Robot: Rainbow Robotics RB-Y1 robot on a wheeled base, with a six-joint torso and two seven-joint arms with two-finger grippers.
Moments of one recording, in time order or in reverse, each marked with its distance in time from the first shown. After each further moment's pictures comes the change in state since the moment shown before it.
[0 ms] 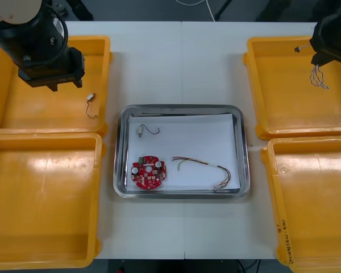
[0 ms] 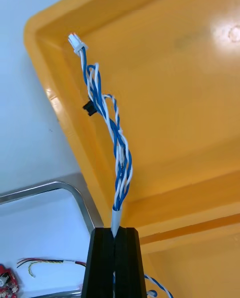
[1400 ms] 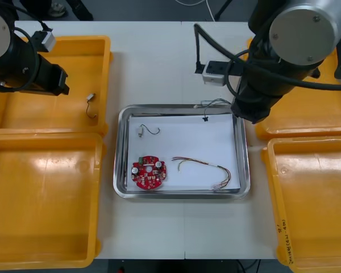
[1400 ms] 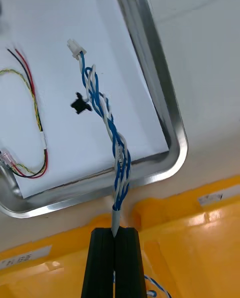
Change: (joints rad) right arm -0.076 0.052 0.532 -0.178 -0.154 -0.011 0.993; left arm 0.213 0.051 0.113 0.048 -0.008 -0.335 -0.506
